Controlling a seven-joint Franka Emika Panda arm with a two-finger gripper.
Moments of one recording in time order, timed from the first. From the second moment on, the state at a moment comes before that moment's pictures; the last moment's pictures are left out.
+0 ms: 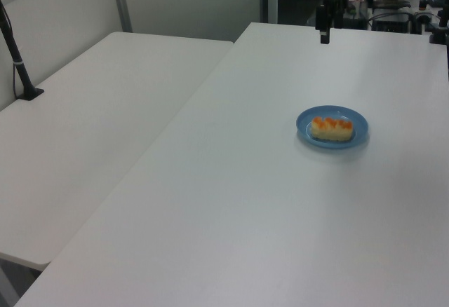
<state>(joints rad) 0.12 0.07 -0.15 -1.63 -0.06 1.66 0.10</state>
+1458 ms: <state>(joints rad) 0.18 0.14 -0.13 -1.87 -0.06 1.82 0.02</state>
